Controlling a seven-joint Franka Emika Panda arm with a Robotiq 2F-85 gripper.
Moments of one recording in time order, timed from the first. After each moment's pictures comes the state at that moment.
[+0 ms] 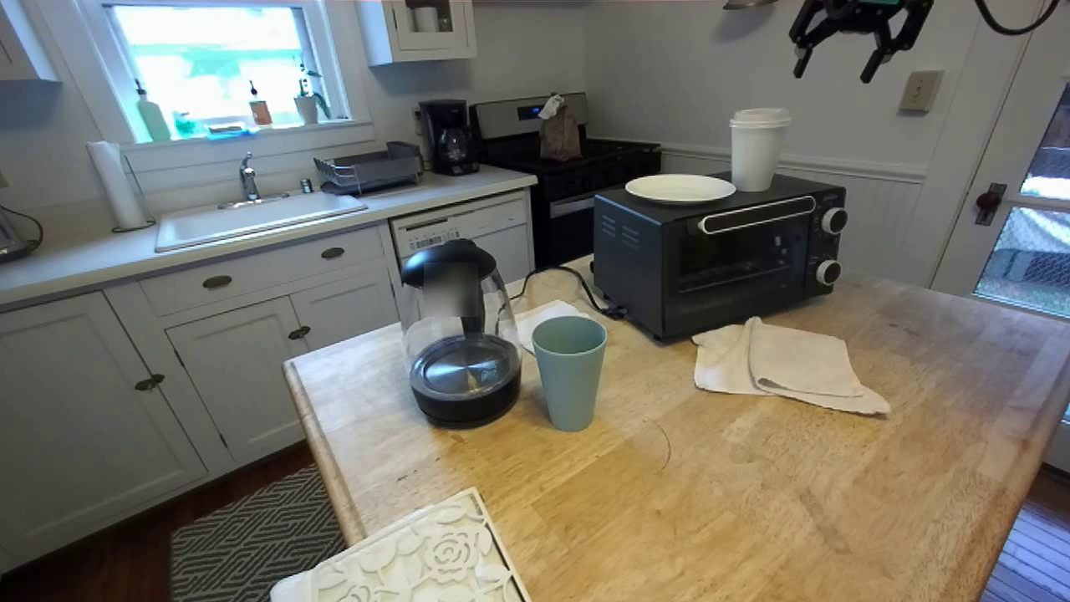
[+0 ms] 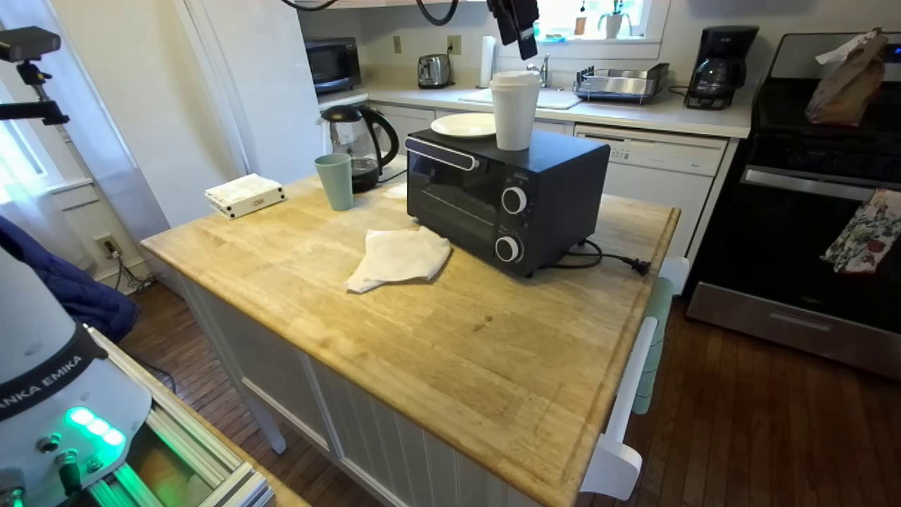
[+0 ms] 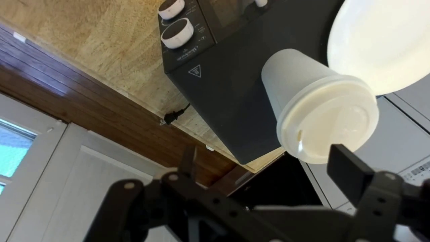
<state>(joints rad) -0.27 0.06 -0.24 -1.83 0.00 2.26 0.39</state>
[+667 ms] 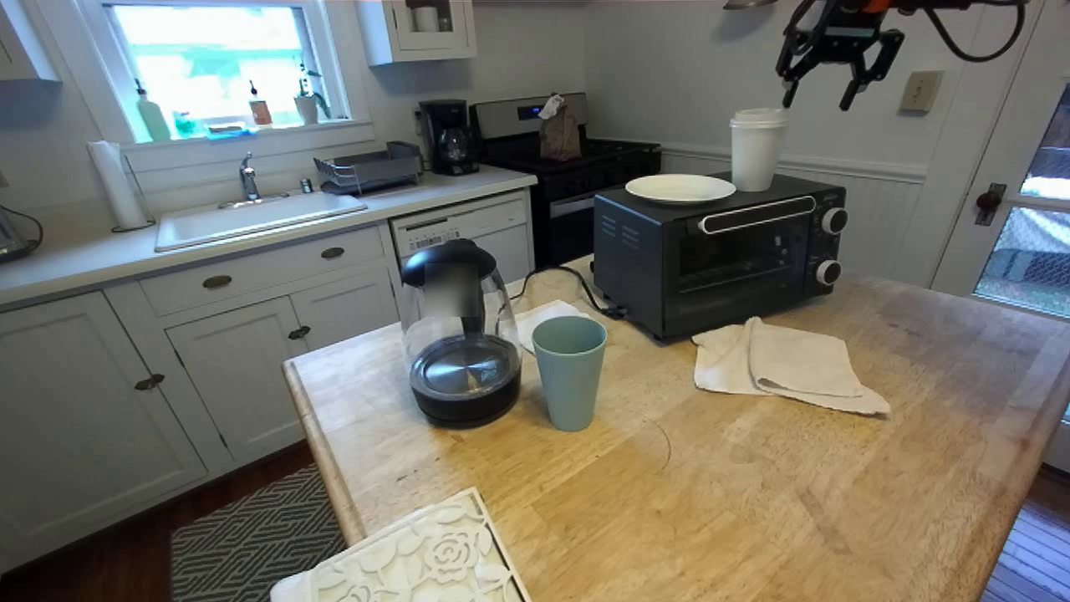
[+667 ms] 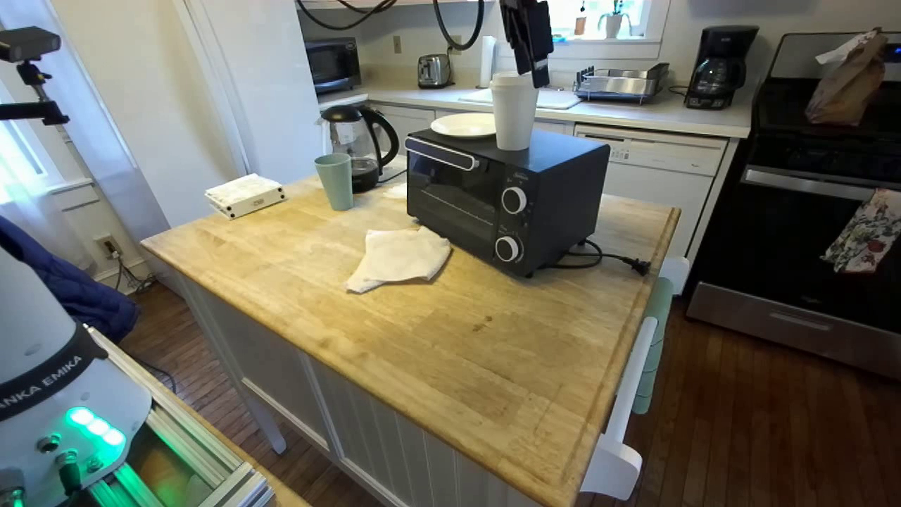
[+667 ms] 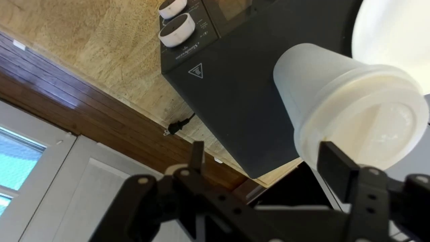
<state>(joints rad) -0.27 0.20 -0.25 -1.72 0.02 2.22 0.39</state>
